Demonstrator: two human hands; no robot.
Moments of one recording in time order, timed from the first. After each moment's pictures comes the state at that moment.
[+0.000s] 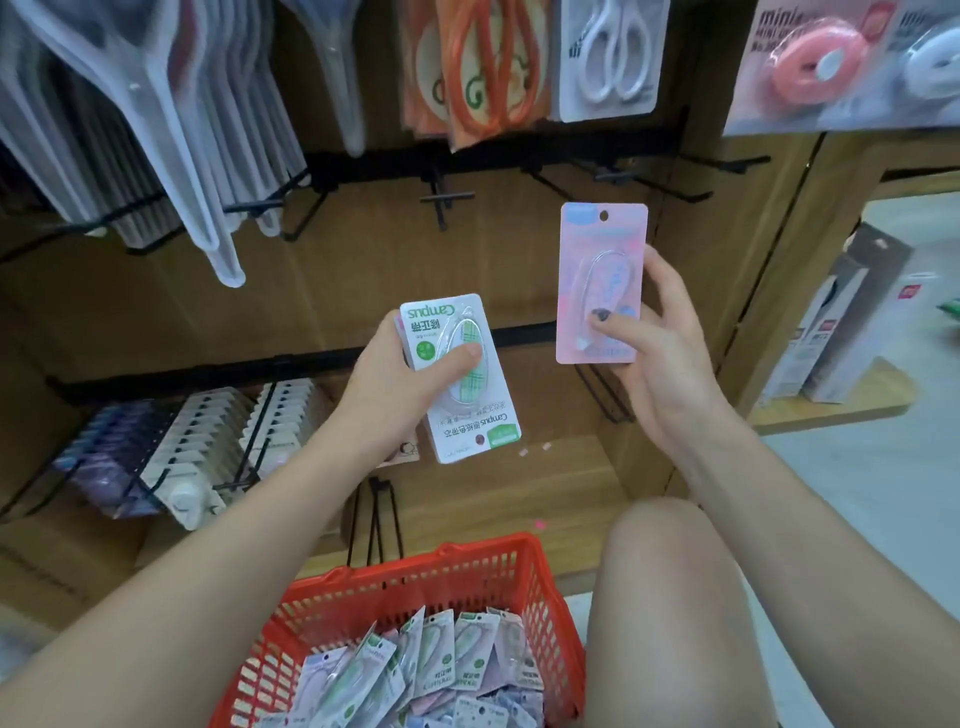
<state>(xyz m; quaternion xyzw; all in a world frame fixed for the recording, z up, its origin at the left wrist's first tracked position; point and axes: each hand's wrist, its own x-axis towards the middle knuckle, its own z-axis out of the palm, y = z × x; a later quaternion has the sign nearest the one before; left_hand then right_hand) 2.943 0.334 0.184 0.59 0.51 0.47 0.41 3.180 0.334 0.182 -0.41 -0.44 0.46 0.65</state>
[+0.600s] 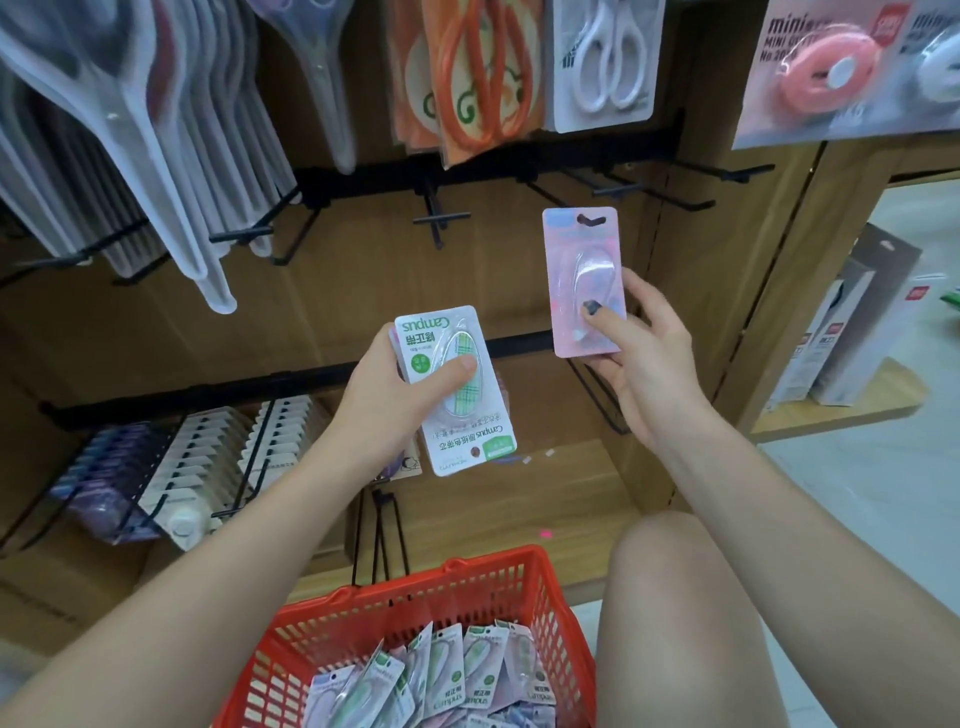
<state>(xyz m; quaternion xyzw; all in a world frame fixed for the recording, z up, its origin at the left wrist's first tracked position) 2.938 0.350 0.187 0.59 0.51 0.46 0.43 3.174 0.362 0.174 -0.44 -0.39 0.46 0.67</state>
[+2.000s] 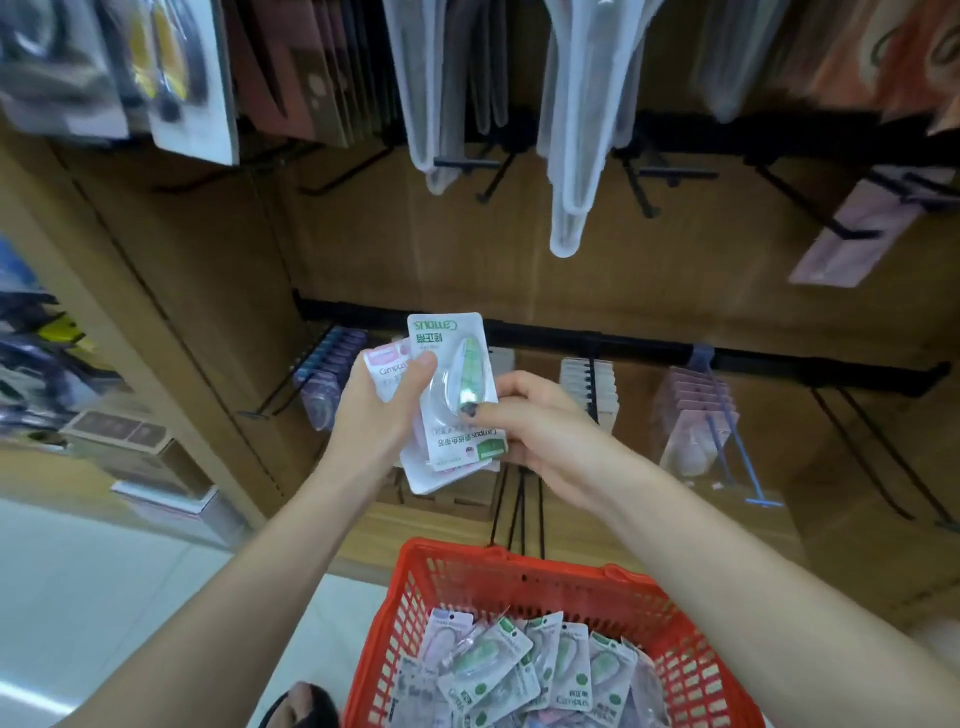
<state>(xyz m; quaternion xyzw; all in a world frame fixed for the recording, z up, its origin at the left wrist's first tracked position) 2.722 0.321 0.126 0.43 0.58 0.60 0.35 2.889 0.370 0.133 -0.42 -0.53 0.69 0.26</state>
